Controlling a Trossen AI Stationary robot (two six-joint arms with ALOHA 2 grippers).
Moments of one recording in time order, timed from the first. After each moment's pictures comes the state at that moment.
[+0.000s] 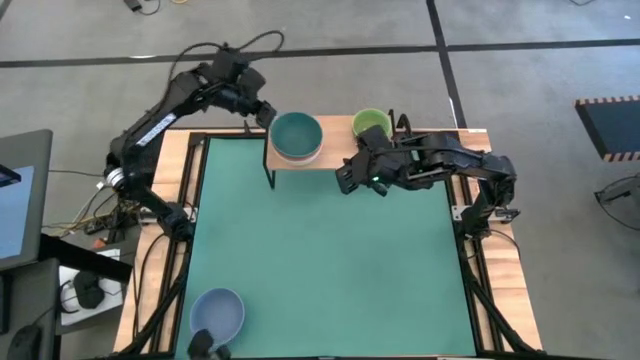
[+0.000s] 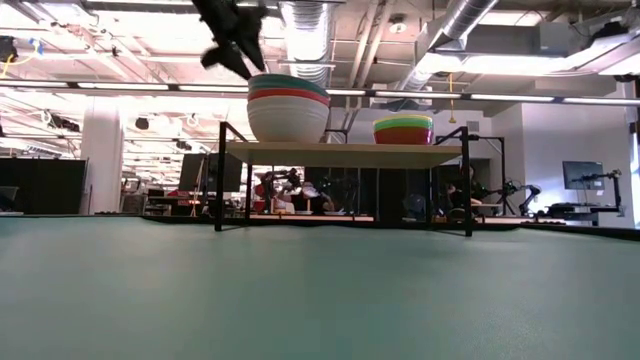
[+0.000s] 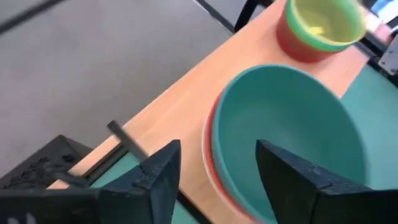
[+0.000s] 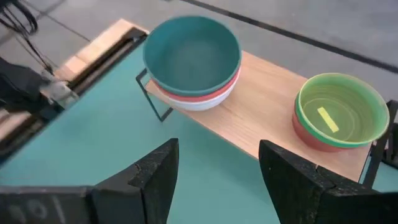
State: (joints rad) left arm 0.78 1.54 1.76 -0.99 0.12 -0.12; right arm 0.10 1.80 2.32 -1.47 0.71 0.86
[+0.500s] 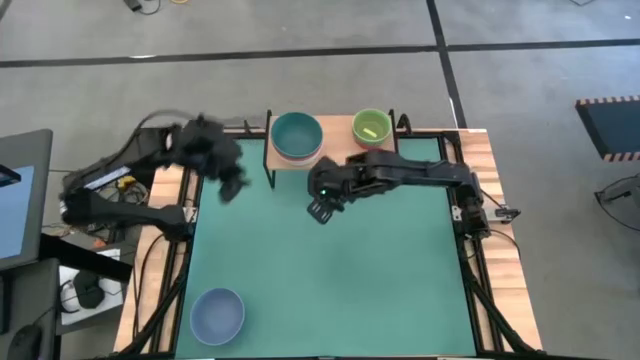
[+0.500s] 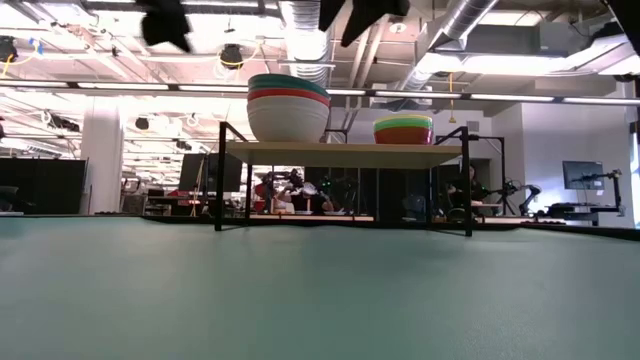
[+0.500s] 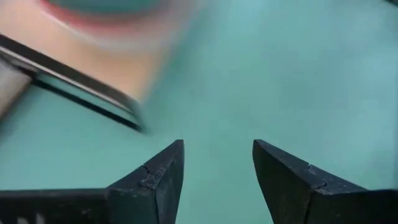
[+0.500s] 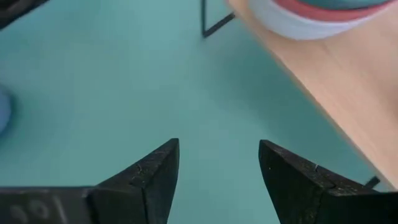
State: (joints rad) left arm 0.41 1.07 1.33 -1.09 0.11 -0.14; right arm 0.06 2.01 2.32 -1.41 0.34 0.64
